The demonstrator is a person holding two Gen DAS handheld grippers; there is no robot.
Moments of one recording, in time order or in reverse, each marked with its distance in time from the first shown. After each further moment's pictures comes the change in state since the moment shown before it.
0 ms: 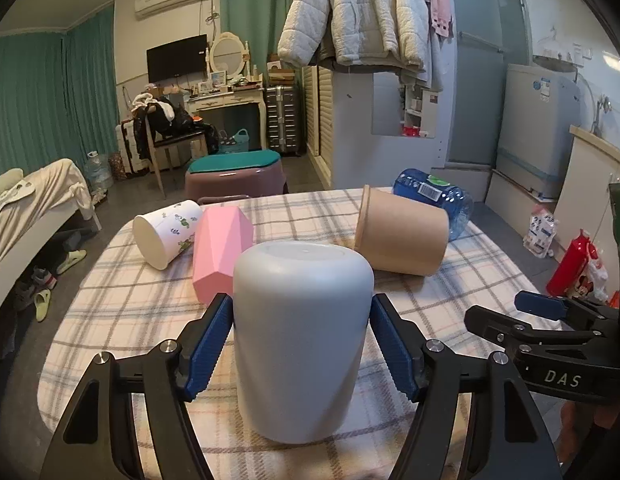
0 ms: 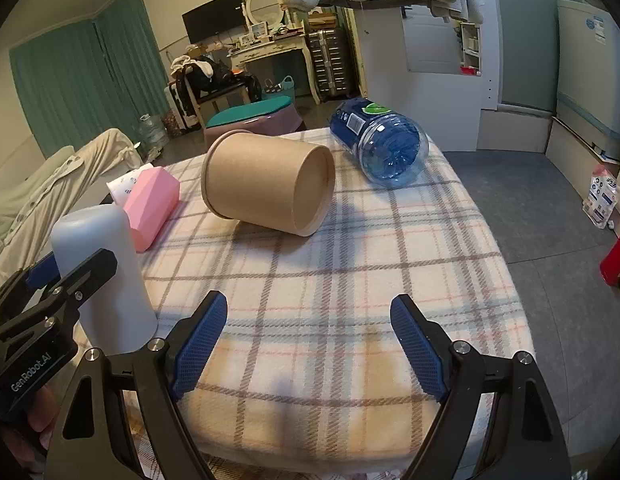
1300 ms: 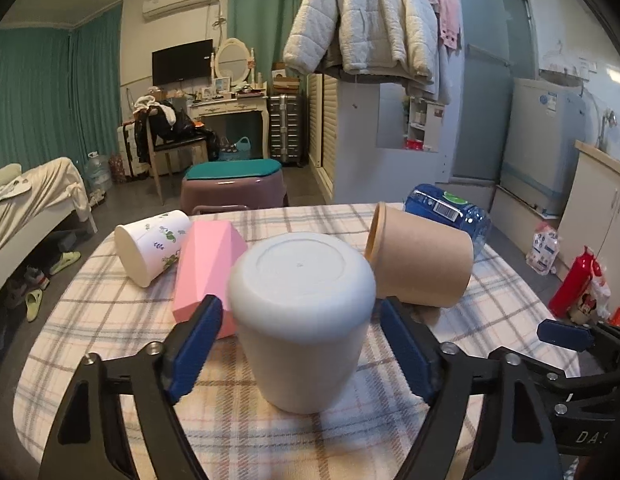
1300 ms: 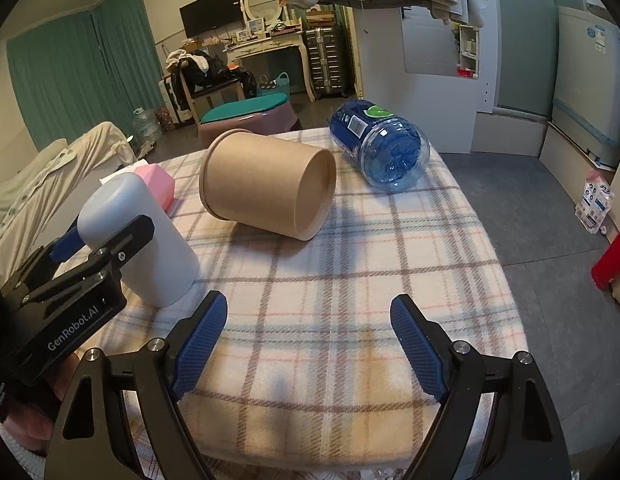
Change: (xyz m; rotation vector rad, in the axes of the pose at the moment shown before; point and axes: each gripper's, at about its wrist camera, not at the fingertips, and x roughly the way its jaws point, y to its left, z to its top) left arm 0.034 0.005 0.009 -0.042 -0.044 -0.002; right arm 0.002 0.007 0.006 -0.020 0.012 -0.035
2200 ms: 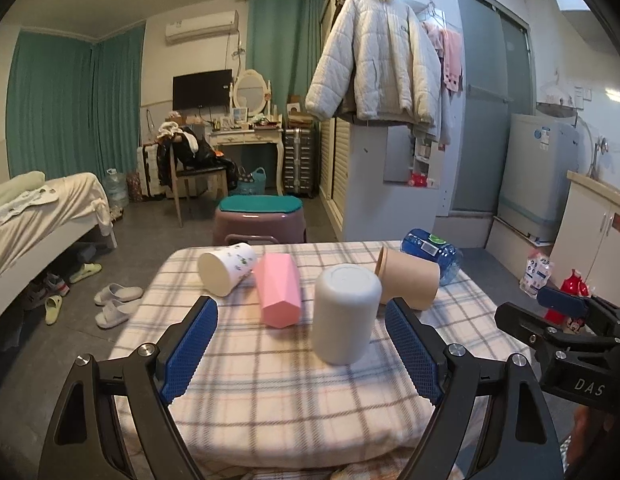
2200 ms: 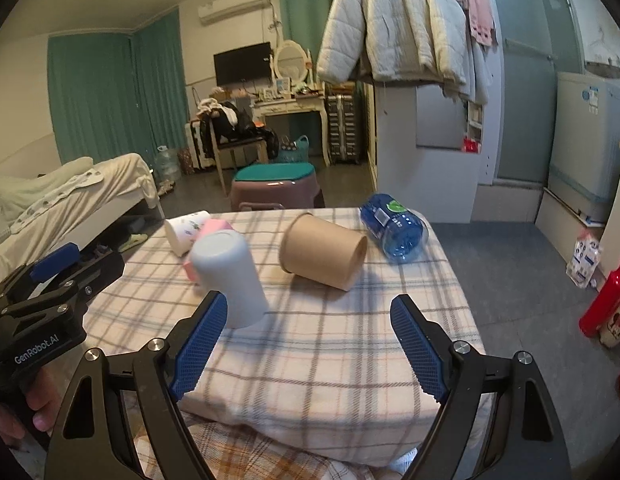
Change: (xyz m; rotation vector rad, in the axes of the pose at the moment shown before) left arm -0.142 0.041 -0.001 -0.029 -0.120 0.024; right arm -0.120 0.058 -0.022 -0.114 -0.257 0.008
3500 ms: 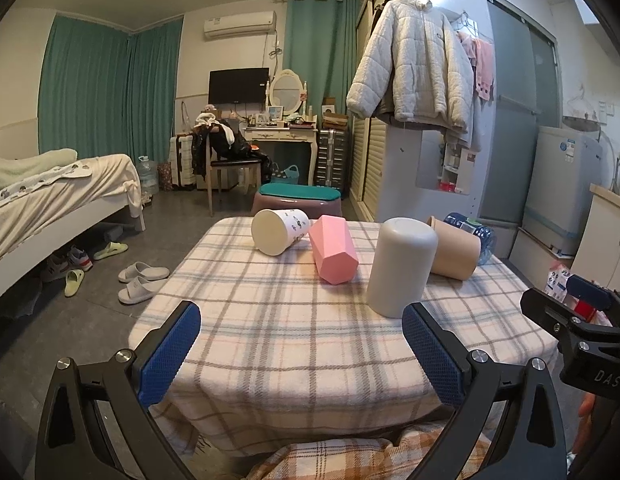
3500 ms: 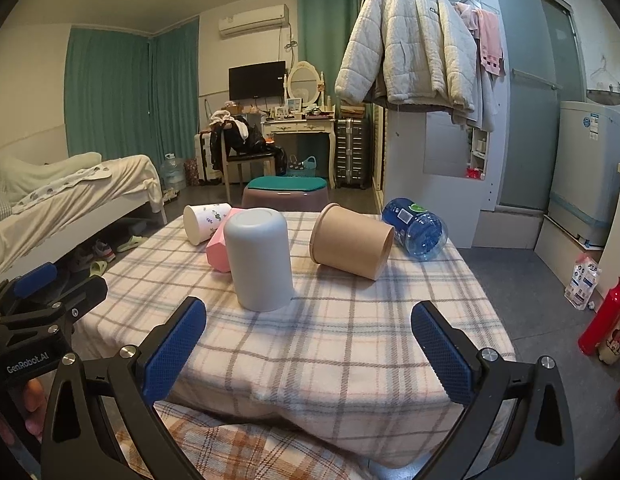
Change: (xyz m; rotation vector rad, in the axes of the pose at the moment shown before) left arm -0.015 0.044 -0.063 -0.068 -0.012 0.095; right arm 0.004 0.034 -0.042 -0.054 -0.080 -0.010
